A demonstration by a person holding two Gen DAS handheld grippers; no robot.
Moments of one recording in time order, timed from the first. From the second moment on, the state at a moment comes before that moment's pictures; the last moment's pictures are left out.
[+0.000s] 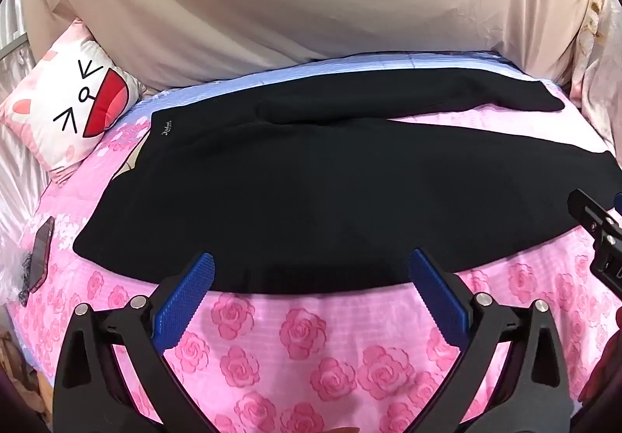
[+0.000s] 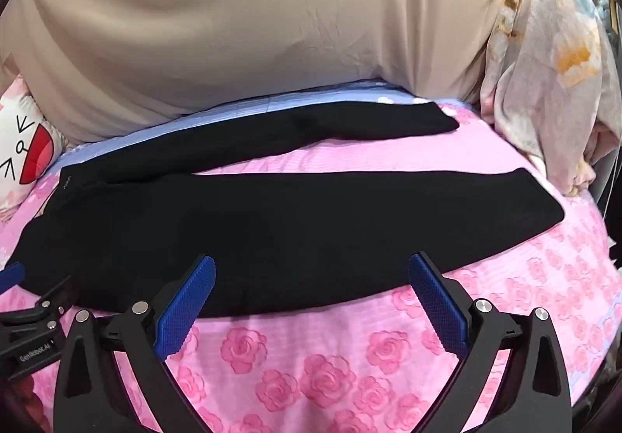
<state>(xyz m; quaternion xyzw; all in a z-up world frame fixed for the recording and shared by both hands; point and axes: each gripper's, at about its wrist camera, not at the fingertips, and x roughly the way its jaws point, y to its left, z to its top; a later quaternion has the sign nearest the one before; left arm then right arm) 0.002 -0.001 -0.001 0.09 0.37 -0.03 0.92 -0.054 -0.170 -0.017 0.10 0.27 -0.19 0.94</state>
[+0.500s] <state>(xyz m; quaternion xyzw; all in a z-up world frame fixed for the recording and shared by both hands) 0.018 -0.001 -0.016 0.08 0.37 -0.02 0.93 -0.027 -0.172 -0.034 0.11 0.28 -0.18 0.94</state>
